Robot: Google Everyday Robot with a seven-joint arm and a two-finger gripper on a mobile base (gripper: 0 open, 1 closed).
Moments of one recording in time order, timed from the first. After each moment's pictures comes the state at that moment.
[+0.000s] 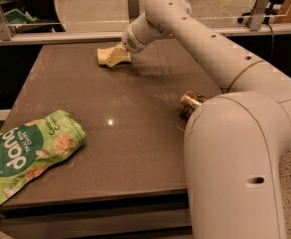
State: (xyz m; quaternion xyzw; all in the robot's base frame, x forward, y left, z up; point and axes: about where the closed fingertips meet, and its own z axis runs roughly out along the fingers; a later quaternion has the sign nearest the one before) arm 0.798 0.091 0.831 -0.50 0.77 0.17 0.36
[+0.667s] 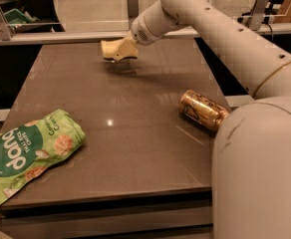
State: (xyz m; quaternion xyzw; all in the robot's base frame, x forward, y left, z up) arm 0.774 0.063 0.876 -0.52 0.74 0.17 0.39
